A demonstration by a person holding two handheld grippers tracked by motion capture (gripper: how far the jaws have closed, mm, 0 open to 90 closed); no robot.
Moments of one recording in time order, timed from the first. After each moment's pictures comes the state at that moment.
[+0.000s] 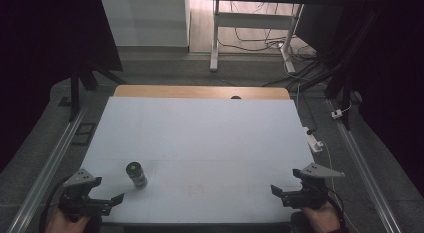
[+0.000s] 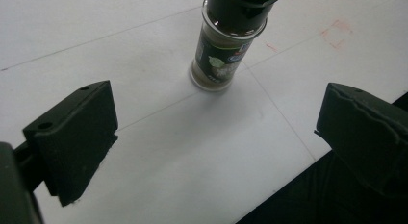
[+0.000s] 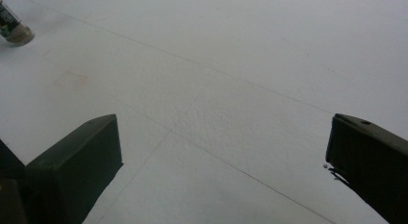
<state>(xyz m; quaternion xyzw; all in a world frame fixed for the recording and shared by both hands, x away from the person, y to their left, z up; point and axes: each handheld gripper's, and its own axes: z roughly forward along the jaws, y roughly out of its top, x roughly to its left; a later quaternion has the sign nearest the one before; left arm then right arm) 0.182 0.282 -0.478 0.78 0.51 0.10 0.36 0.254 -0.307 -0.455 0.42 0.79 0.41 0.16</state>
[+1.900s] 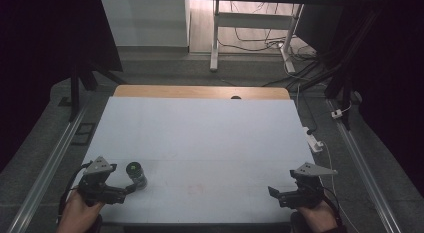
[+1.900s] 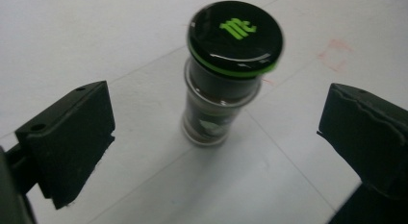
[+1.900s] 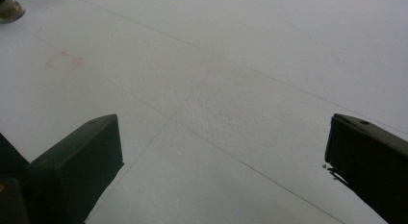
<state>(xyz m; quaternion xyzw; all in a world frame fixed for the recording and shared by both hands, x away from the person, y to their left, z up) 0.224 0.259 -0.483 0.80 0.45 0.13 0.37 0.257 -0.299 -0.457 0.41 0.81 0.38 0.15</state>
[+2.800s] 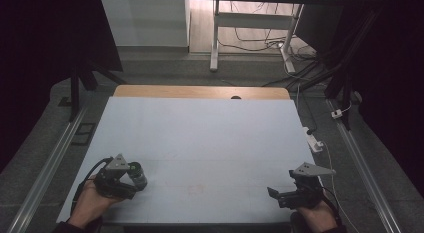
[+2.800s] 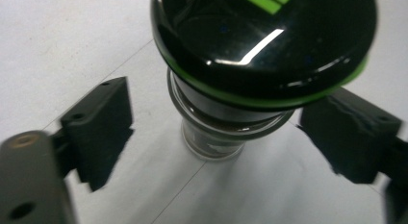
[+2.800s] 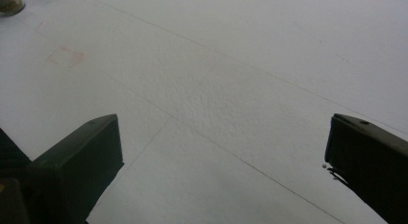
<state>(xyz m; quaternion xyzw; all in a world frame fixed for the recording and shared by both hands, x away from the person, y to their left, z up) 0.254 0.245 -0.507 0.86 0.37 0.11 0.32 0.258 -0.297 -0.458 0.40 0.82 0.38 0.15</state>
